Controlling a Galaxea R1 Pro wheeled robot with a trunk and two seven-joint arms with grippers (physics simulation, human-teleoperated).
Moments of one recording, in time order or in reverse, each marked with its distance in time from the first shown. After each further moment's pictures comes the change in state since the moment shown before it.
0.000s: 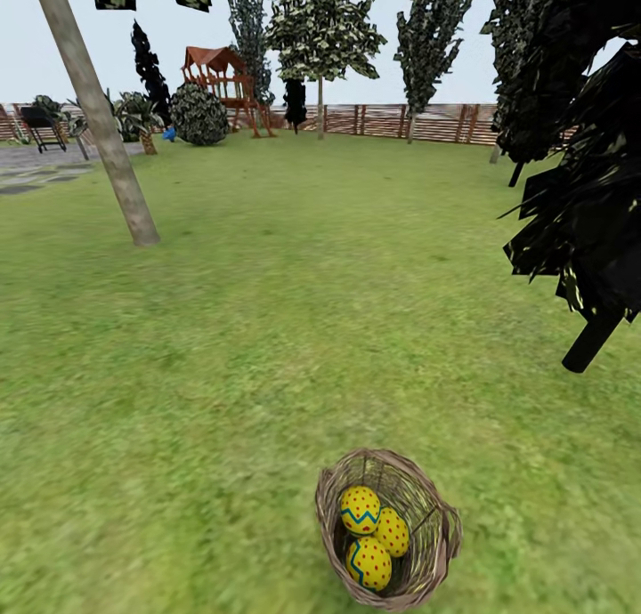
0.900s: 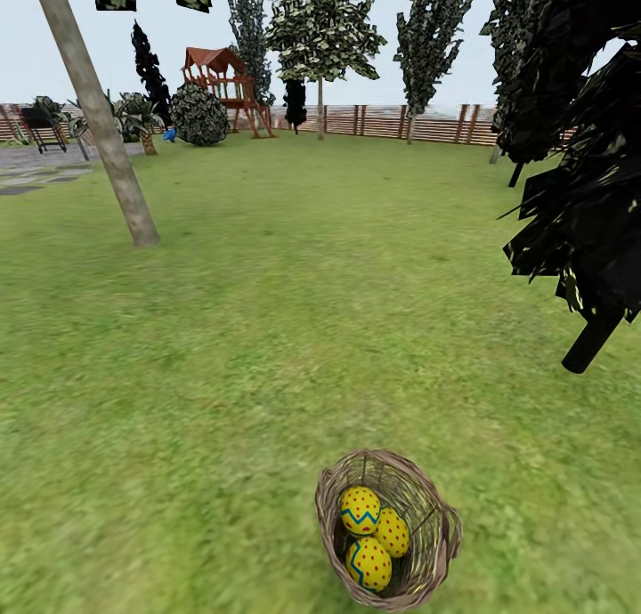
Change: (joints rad) left arm 0.000 0.000 -0.001 0.000 0.000 0.000 0.008; right arm 0.361 0.224 -0.458 -1.051 -0.003 0.229 0.196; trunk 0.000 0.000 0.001
